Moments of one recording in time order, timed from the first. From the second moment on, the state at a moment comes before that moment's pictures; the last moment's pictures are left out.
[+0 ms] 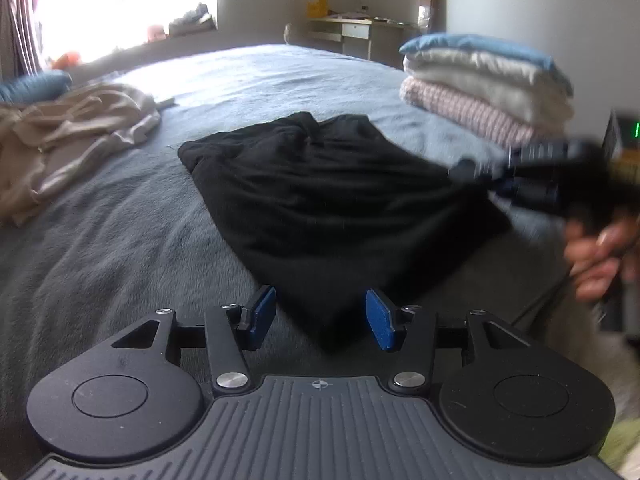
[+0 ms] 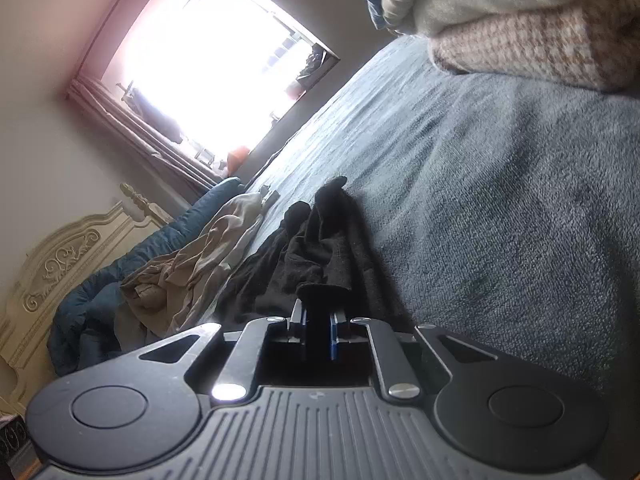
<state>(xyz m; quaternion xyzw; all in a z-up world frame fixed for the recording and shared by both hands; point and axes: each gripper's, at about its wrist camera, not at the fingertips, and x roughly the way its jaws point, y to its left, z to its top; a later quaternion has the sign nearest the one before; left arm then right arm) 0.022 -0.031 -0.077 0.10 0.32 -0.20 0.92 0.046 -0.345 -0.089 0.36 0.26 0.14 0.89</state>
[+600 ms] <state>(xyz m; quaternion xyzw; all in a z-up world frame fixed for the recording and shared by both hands) 0.006 -0.027 -0.101 0.04 0.28 -0.13 0.95 0.022 -0.354 -0.076 0.35 0.25 0.10 0.90</state>
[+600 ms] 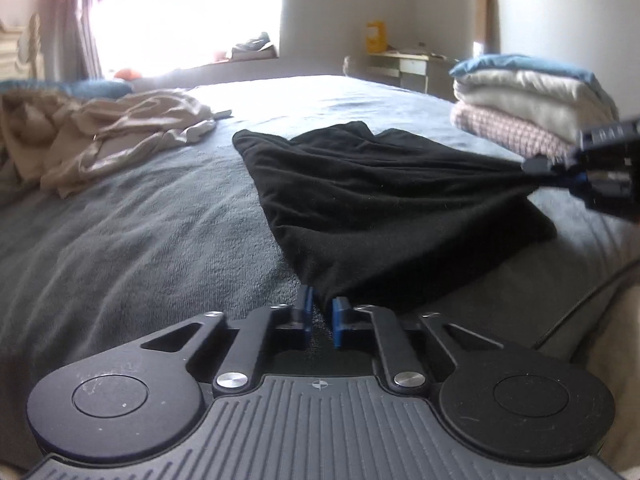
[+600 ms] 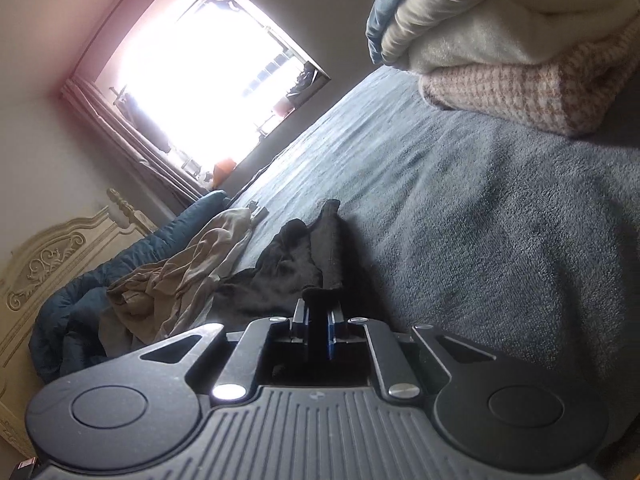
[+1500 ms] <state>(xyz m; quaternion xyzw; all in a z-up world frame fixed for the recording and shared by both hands) -0.019 -0.003 -0.107 0.06 0.29 -0.18 0.94 -0.008 -0.351 -0.044 0.17 0.23 0.12 0.95</state>
